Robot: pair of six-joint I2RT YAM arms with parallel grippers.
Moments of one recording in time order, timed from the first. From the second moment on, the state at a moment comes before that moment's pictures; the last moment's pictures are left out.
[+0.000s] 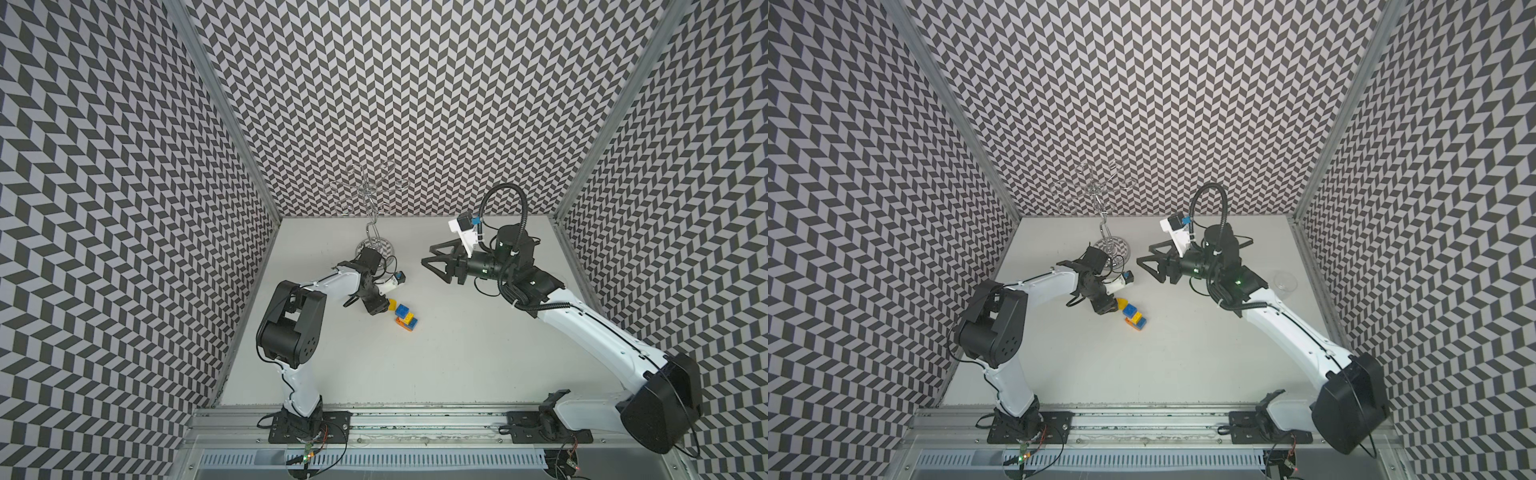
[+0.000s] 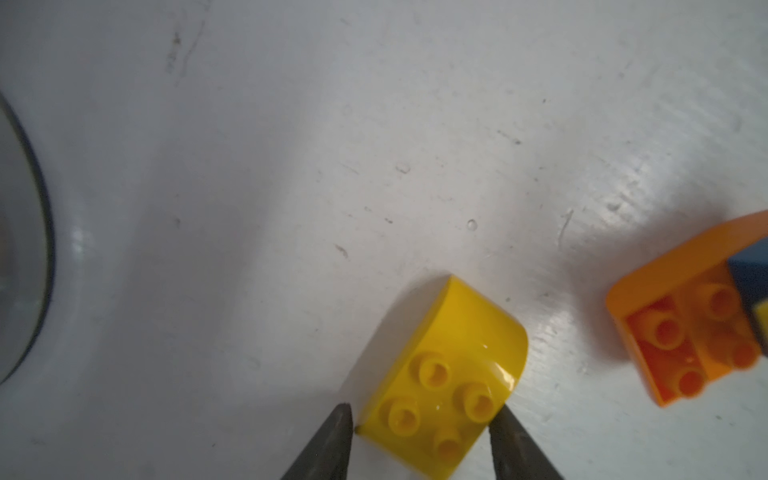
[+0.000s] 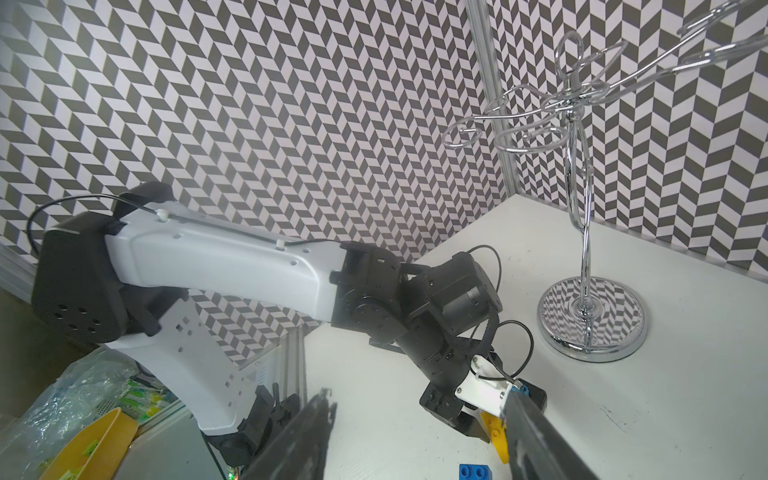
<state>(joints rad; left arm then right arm) -0.40 1.85 1.17 -0.60 0.20 0.70 0.53 1.33 1.10 0.05 -0.69 0.30</state>
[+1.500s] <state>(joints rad) -0.44 1.69 0.98 -0.67 0.06 0.63 0.53 1.30 0.98 0.05 -0.68 0.31</state>
